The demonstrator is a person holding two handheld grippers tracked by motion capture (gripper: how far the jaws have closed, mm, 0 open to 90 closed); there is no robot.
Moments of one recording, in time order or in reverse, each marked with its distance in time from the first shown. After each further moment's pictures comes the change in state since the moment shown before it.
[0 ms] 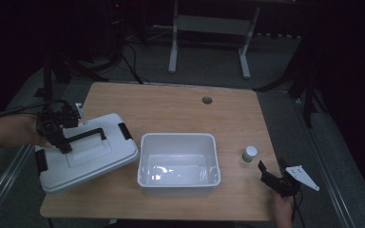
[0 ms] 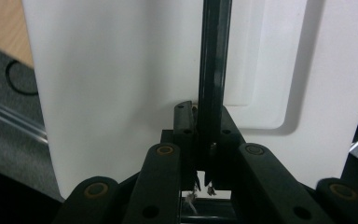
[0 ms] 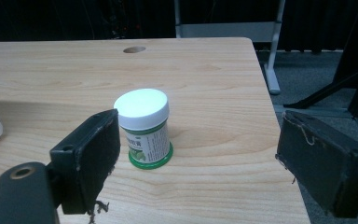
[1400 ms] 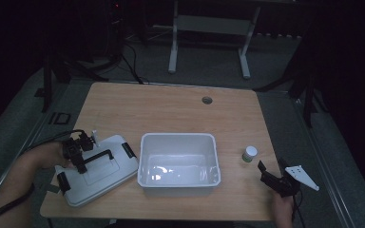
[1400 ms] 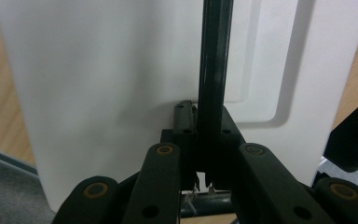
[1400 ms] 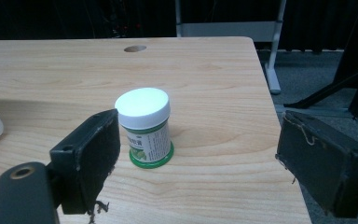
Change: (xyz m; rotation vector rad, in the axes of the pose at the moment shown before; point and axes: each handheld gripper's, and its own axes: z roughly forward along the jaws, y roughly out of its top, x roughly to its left) left arm 0.030 0.020 0.152 0.041 -0.136 -0.053; right arm 0.001 0.000 0.000 0.004 0.003 -0.002
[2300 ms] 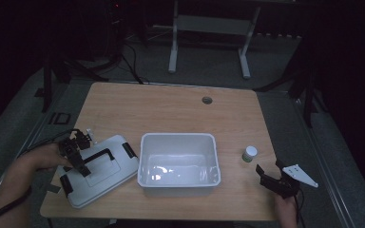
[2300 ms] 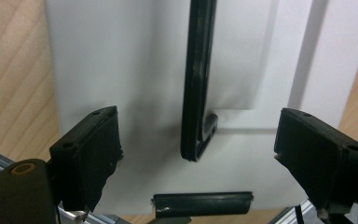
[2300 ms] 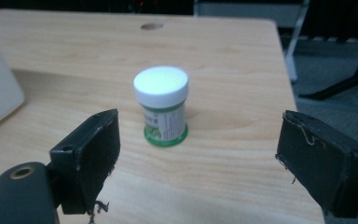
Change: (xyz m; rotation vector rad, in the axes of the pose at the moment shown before) left arm 0.006 -0.012 -0.002 -0.107 0.026 -0.034; right arm 0.000 0.004 -0.002 0.110 0.082 -0.052
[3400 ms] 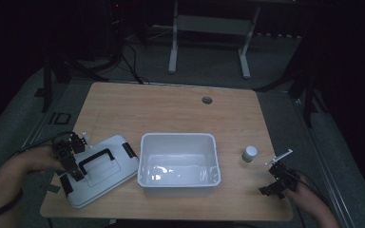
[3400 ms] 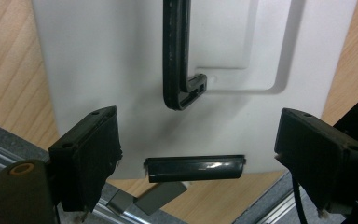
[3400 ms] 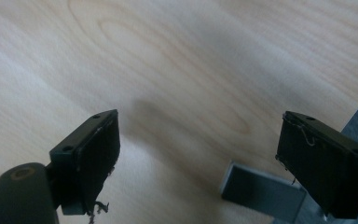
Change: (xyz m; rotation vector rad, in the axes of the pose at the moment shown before) left arm -0.007 -0.013 -0.006 0.036 -0.010 0.019; right arm 0.002 0.049 0.017 0.977 0.171 -0.275
